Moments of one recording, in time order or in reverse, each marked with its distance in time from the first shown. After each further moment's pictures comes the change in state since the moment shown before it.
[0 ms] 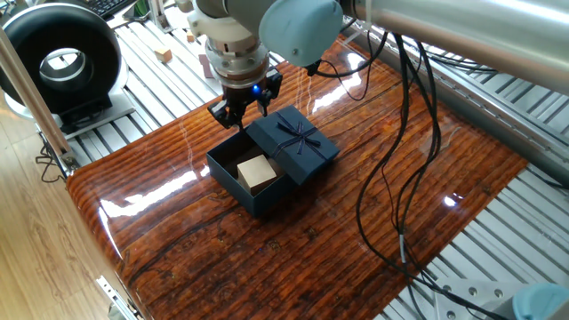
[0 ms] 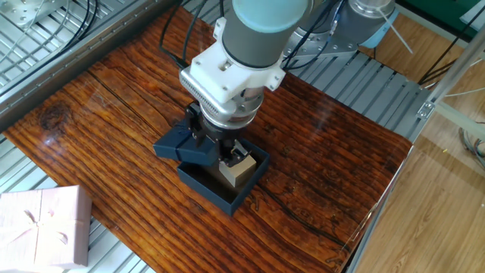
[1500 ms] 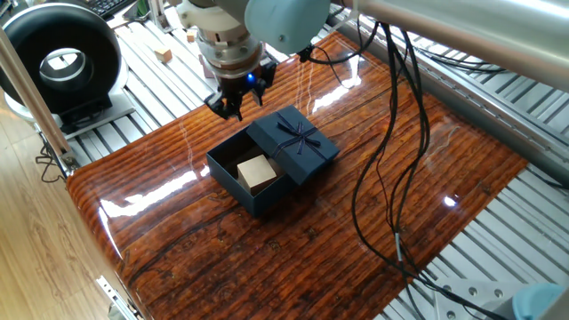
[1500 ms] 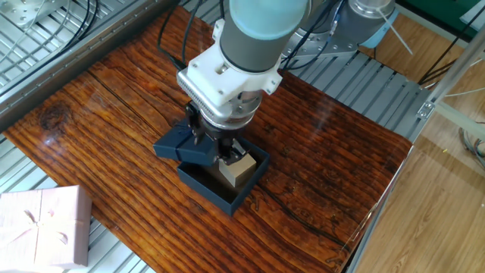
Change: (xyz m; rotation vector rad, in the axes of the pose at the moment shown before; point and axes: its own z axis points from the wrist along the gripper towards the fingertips) arm -0.023 -0.003 -0.016 0.039 -0.030 -0.094
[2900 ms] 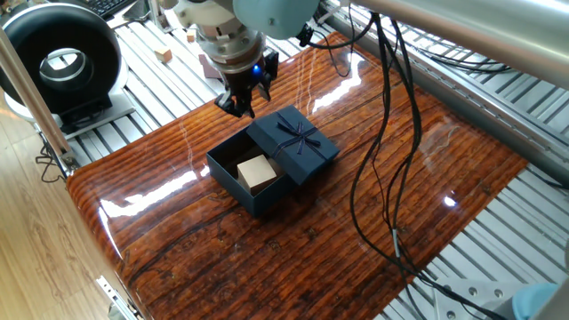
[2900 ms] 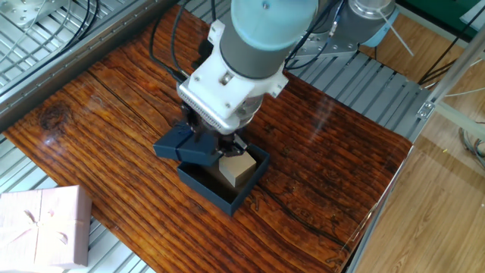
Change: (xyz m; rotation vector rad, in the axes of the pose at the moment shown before) arm 0.028 -0.002 0.001 0.035 0.129 -0.009
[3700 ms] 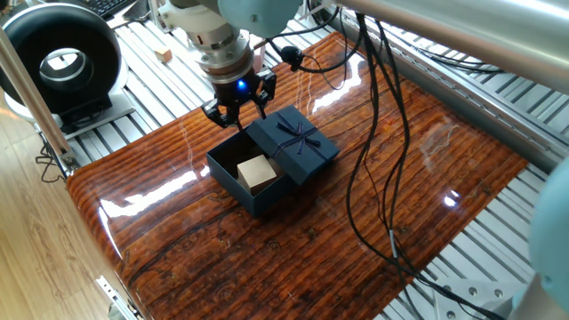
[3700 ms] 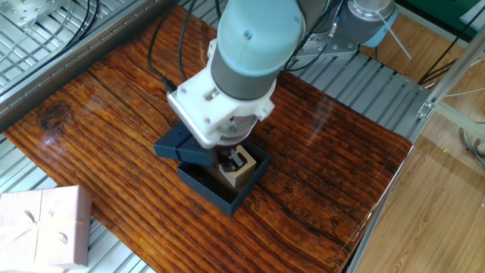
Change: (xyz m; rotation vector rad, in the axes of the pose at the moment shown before) arm -0.010 0.015 0.016 -0.027 0.031 0.165
